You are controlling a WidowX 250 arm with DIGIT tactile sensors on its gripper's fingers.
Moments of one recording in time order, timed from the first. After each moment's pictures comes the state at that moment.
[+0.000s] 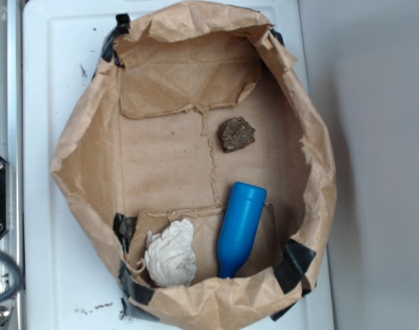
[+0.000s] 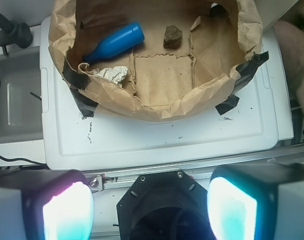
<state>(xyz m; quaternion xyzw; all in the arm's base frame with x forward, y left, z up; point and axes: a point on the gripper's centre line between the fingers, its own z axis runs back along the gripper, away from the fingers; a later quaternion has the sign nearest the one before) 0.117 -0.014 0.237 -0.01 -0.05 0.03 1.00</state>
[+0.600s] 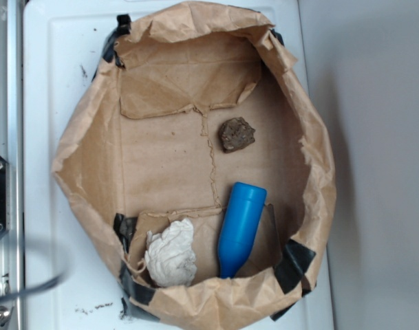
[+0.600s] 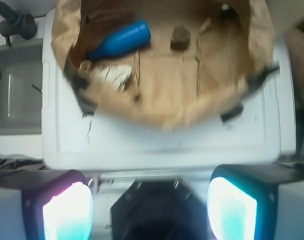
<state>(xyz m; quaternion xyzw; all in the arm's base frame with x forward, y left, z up) 0.171 0.013 0.218 -0.02 -0.01 0.00 1.00</state>
